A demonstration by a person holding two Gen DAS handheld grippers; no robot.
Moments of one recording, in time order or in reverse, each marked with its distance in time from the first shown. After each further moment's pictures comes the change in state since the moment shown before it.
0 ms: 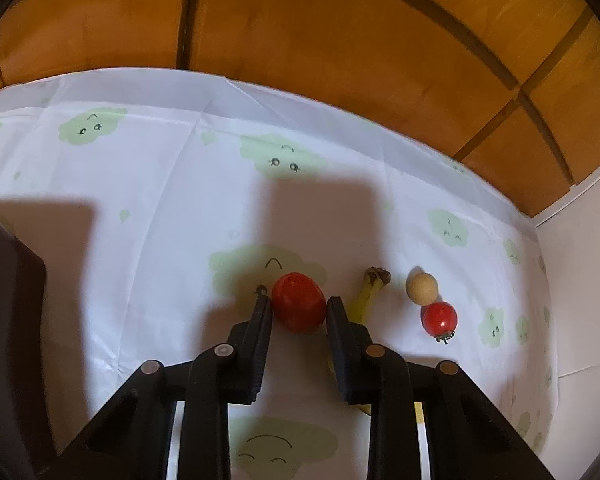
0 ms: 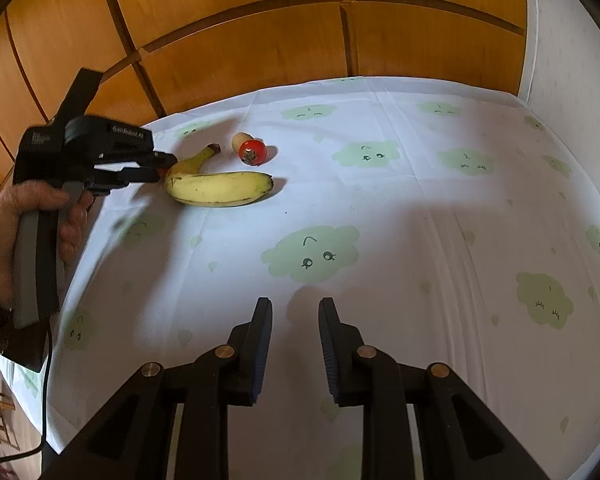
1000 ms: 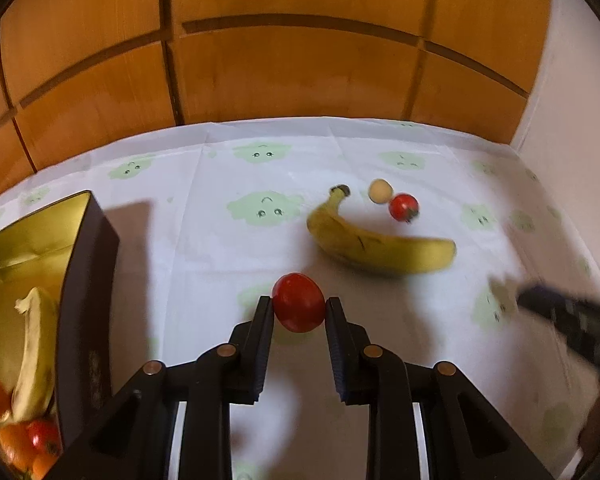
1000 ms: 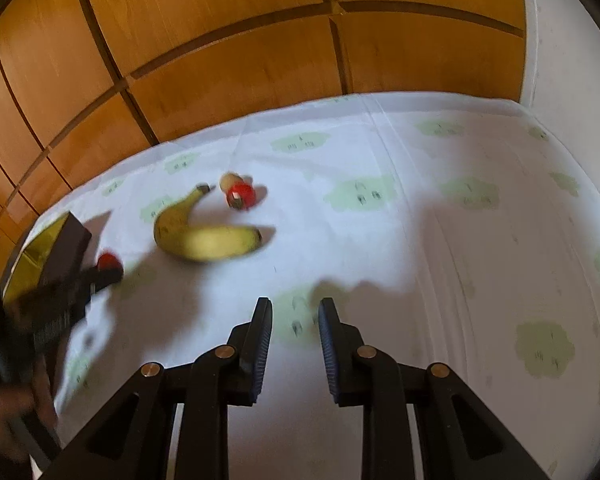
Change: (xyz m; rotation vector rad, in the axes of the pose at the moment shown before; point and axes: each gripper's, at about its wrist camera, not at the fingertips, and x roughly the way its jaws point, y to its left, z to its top) left arm -0.070 -0.021 -0.105 0.334 -0.175 0.139; right arm 0.010 -0.011 0.046 0.036 -0.044 0.040
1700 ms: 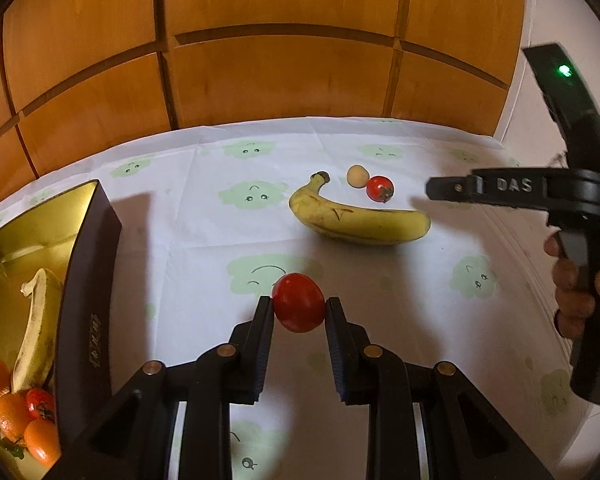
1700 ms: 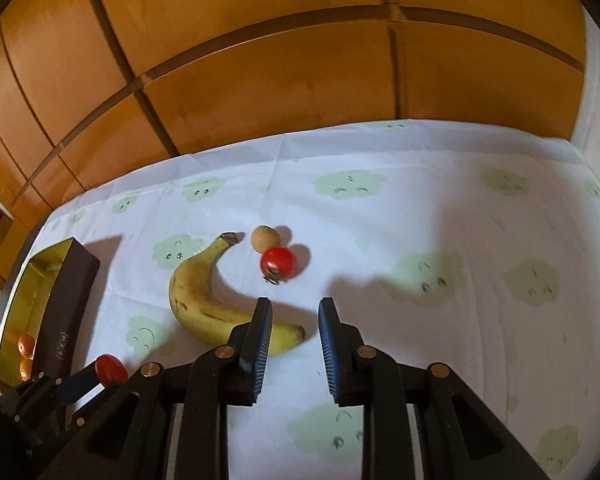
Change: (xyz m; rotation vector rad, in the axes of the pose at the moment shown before) left arm -0.019 -0.010 -0.022 0.025 -0.026 -0.023; right arm 0.045 0.035 0.057 -0.103 0.036 0.063
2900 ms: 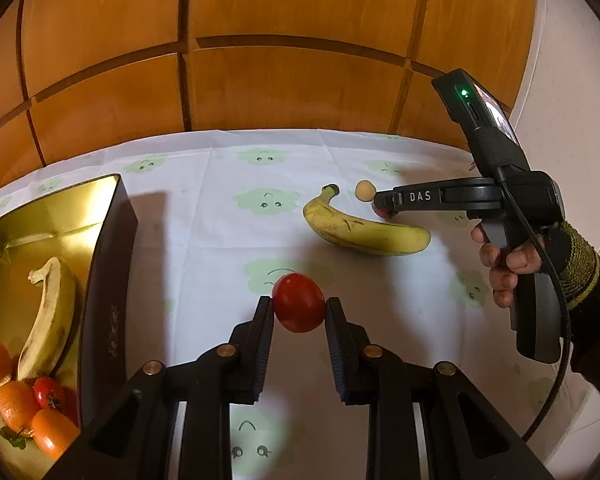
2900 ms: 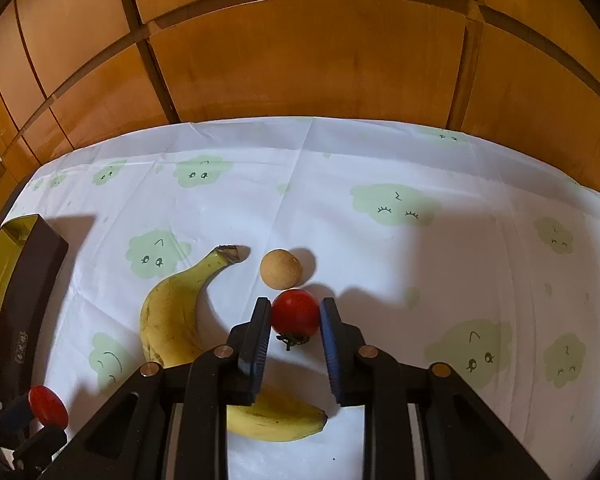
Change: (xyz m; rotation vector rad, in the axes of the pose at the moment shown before) left arm -0.018 0.009 -0.008 -0.062 -0.031 -0.022; right arm 0.058 0.016 0.029 -0.128 0.077 -0.041
